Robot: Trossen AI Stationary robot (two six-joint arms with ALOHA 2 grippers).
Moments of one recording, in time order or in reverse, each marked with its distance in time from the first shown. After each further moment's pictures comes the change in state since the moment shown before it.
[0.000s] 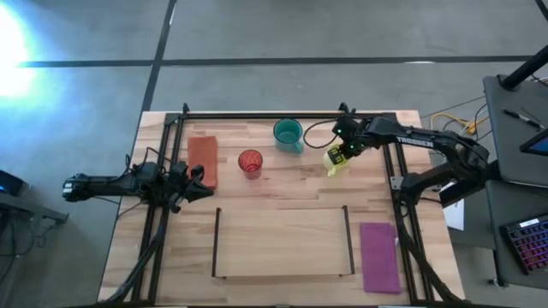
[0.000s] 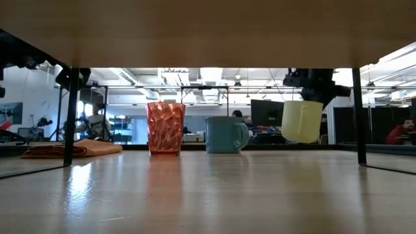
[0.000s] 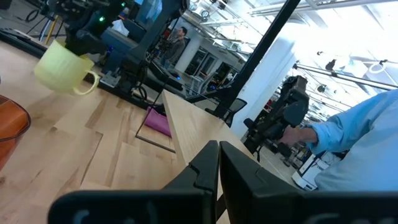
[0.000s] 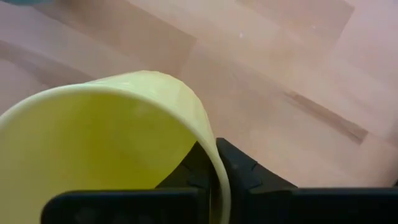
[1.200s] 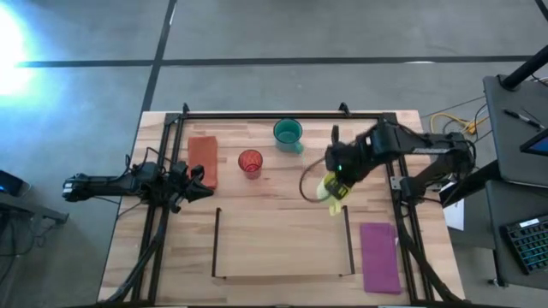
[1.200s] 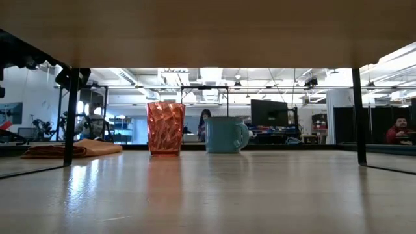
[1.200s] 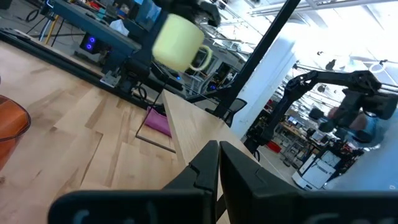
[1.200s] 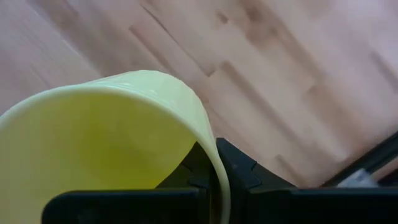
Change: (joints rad) left arm 0.000 0.000 0.000 0.000 0.000 0.000; right arm 0.634 0.161 0.817 -0.709 -0.062 0.349
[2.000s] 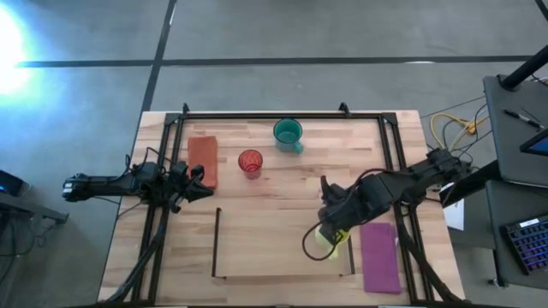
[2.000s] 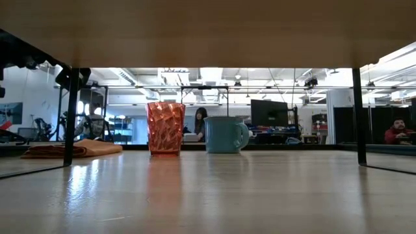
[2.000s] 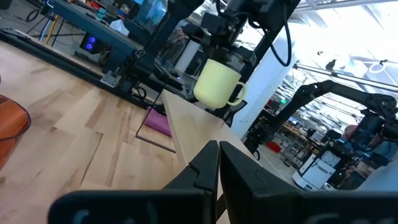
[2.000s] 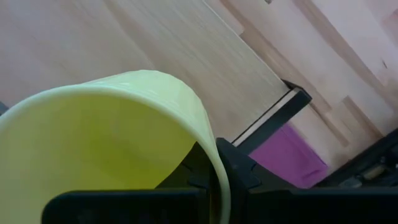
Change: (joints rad) left arm 0.000 0.000 0.000 0.000 0.000 0.000; right arm 0.335 0.182 0.099 0.007 -0.030 0.351
